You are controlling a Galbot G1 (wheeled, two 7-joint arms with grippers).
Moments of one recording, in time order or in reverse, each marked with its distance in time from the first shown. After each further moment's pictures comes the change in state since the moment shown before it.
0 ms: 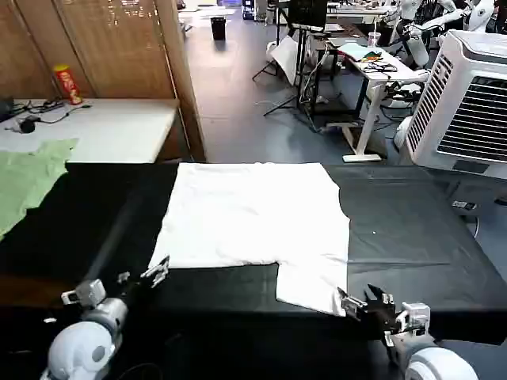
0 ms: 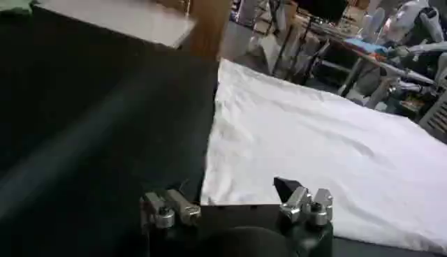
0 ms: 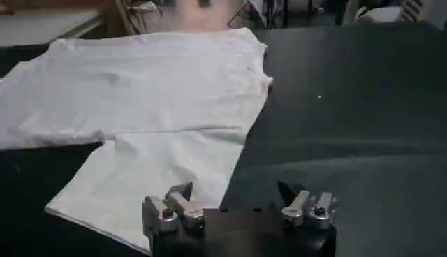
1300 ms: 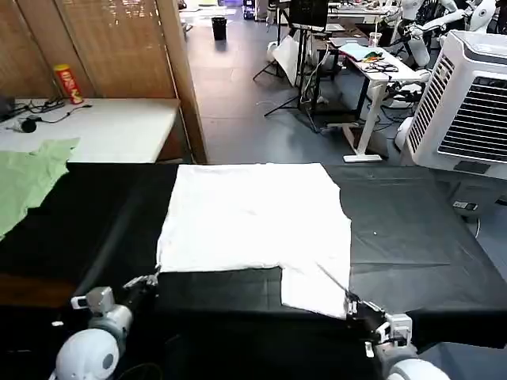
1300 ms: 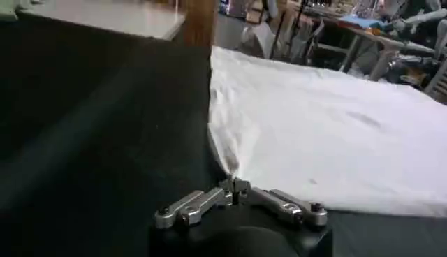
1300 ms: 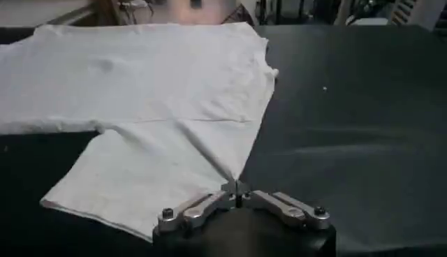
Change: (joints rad) left arm 0.119 0.014 -0.024 -0.079 0.071 -0.003 -0.024; right arm -0.161 0.084 -0.030 0.139 -0.133 -0.001 0.077
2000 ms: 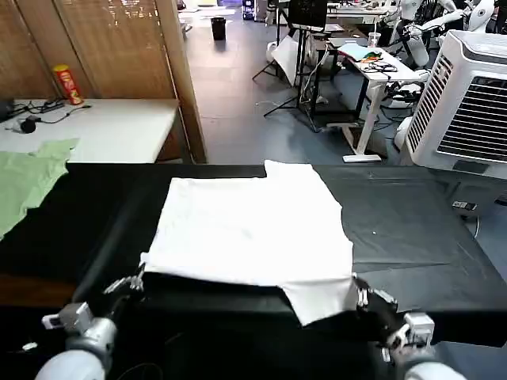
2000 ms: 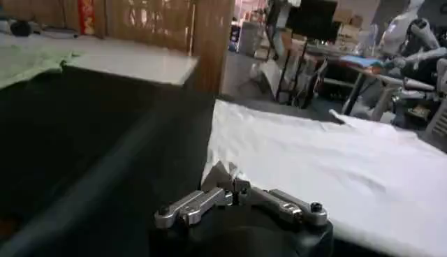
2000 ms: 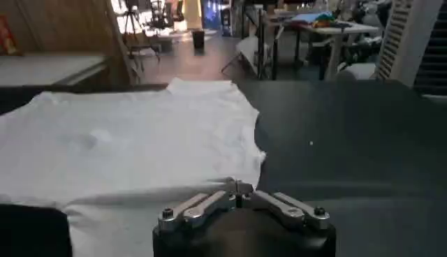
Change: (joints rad) left arm -0.066 -0.090 -0.001 -0.003 0.137 -0.112 0.022; right arm 0.364 -0.125 -0.044 -0.296 0.092 0.224 -0.064
